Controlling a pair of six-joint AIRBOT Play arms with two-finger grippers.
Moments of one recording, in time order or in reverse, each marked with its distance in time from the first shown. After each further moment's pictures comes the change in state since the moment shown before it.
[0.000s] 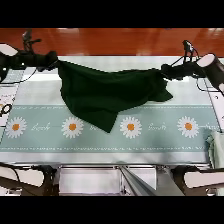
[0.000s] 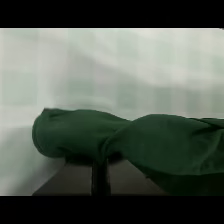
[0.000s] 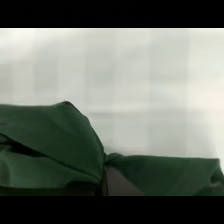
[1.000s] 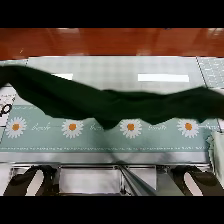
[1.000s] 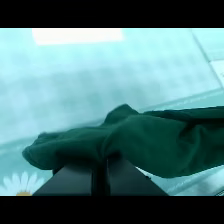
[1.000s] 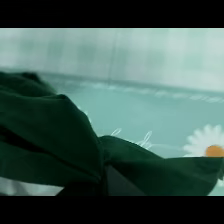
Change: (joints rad) left arm 0.145 1.020 -0.281 -0.066 -0.521 0.003; right arm 0.000 1.012 -0.079 -0.277 0.804 0.185
